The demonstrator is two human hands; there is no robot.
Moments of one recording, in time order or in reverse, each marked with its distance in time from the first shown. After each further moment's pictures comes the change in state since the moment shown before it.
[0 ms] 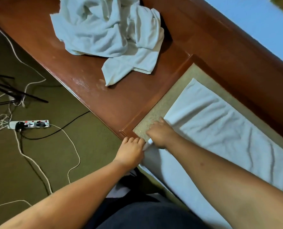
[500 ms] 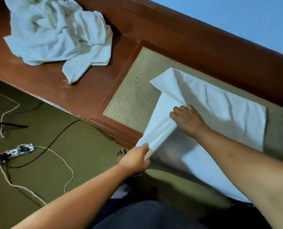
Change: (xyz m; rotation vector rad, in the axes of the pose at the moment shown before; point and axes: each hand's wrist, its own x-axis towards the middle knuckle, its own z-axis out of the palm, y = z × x) left_hand -0.087 0.129 0.019 -0.321 -0.278 0.126; right_hand -0.204 0.051 0.147 -0.185 0.459 0.419
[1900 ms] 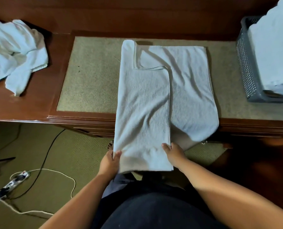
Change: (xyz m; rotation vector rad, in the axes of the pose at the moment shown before) left_hand -0.077 0.000 0.140 -0.253 0.153 -0.396; right_hand -0.284 -0.173 0.085 1.771 -0.351 1.278
